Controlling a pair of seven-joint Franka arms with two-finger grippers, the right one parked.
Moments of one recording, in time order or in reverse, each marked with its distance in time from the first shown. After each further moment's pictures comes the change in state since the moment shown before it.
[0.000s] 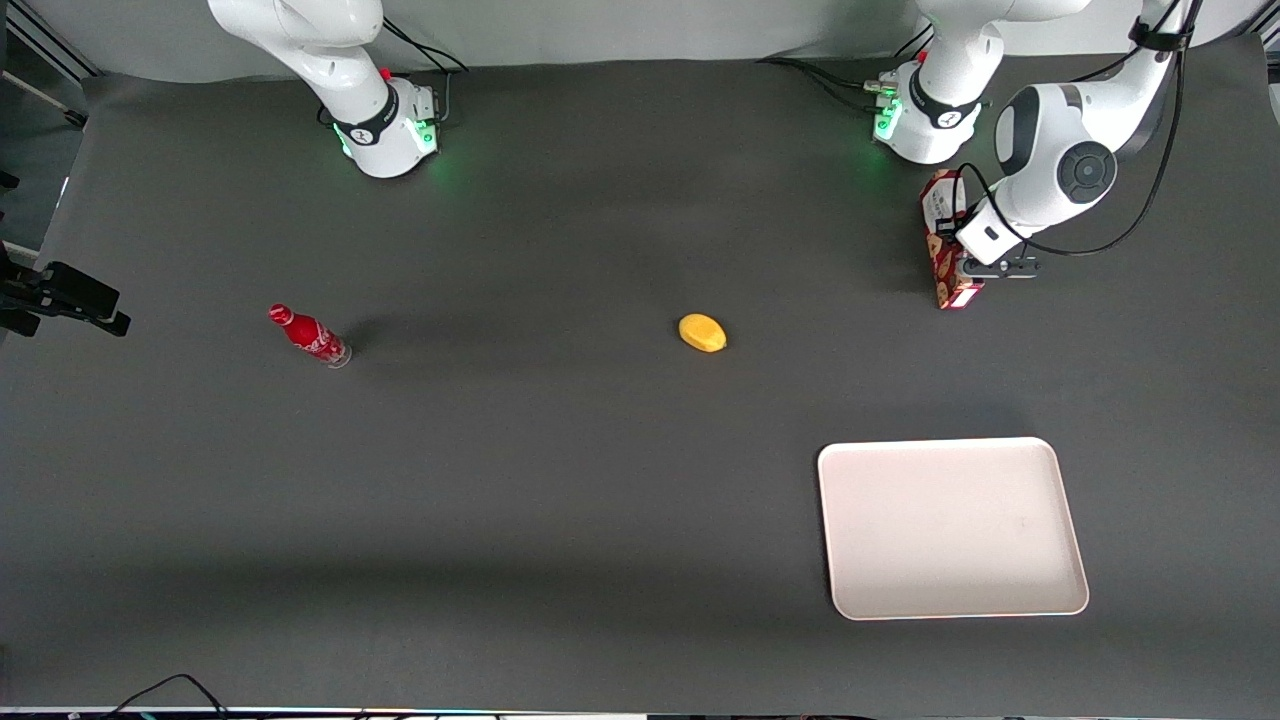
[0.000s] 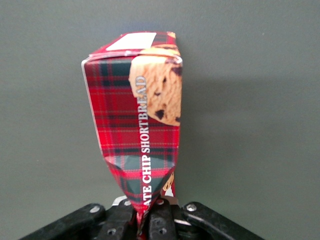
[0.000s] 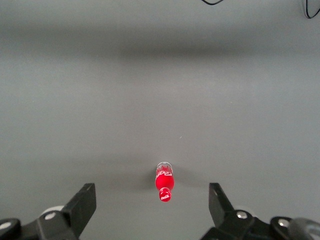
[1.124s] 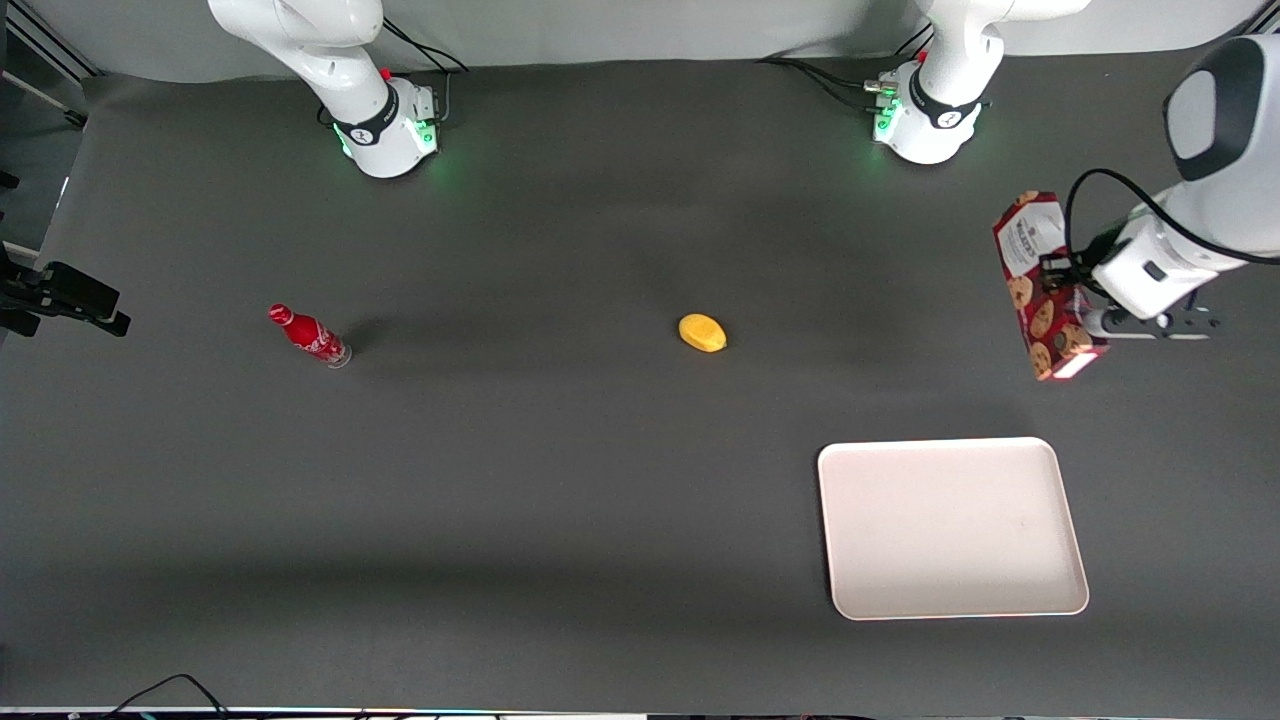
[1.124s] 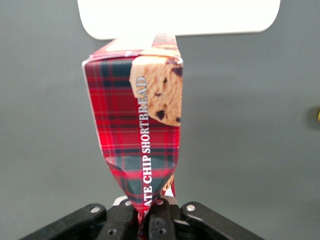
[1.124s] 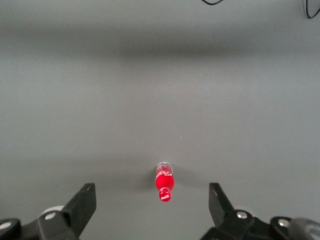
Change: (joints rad) arm -0.002 0.115 -0.006 0.909 -0.026 -0.696 0.000
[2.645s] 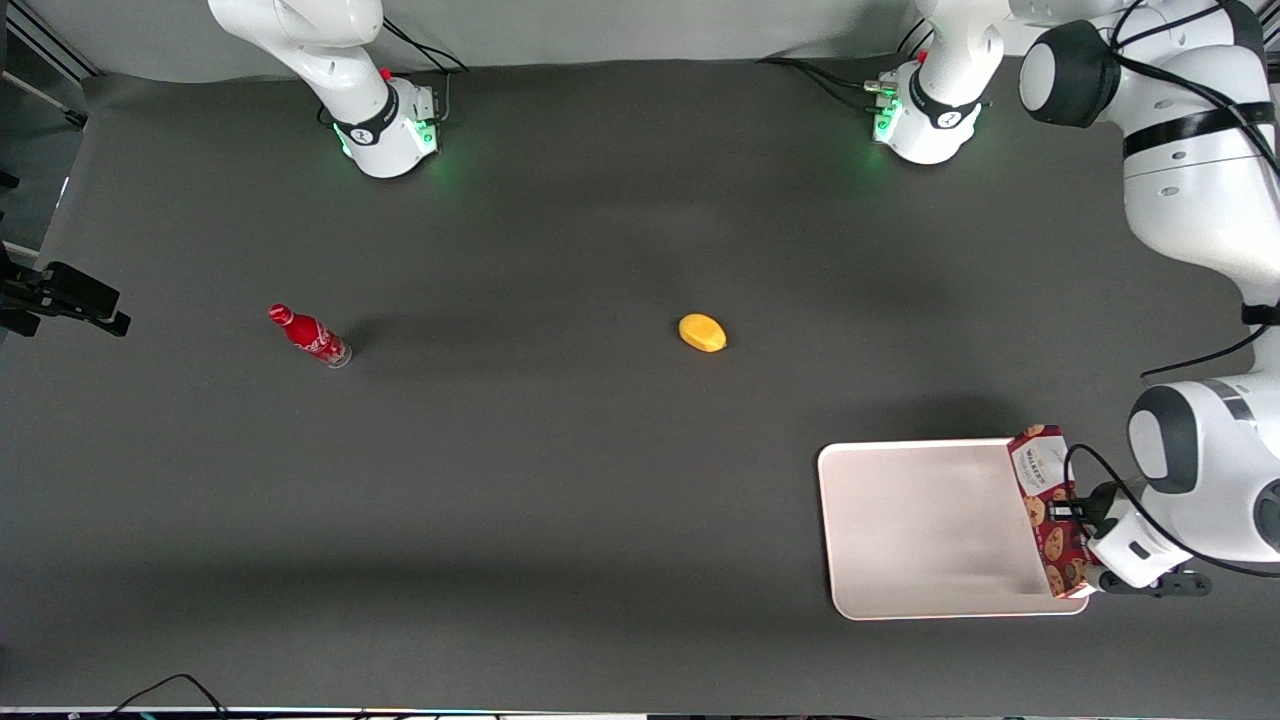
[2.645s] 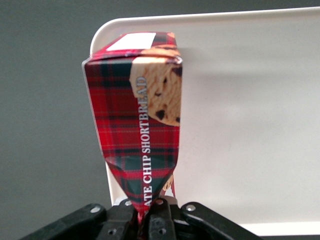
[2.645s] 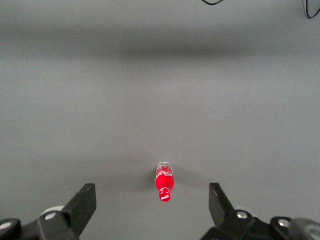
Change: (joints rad) arm 0.066 0.926 0.041 0.818 -0.001 0.198 0.086
